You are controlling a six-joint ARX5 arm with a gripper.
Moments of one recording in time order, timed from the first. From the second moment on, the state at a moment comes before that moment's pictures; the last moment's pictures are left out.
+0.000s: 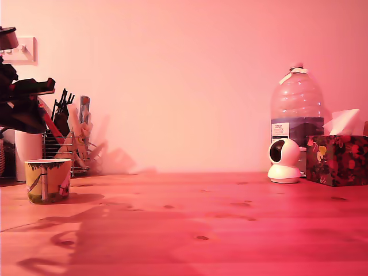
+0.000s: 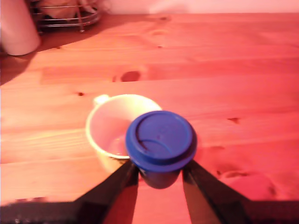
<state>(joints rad) -0.12 1.39 0.74 0.13 0.06 -0.10</state>
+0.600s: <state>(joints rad) -0.12 1.55 0.99 -0.10 0.07 -0.10</state>
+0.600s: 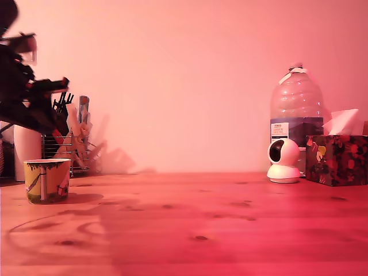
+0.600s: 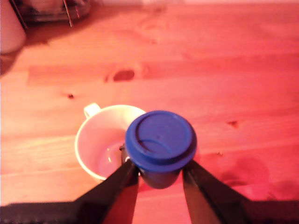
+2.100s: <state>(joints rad) -0.05 1.78 1.30 -0.42 0.03 -0.05</state>
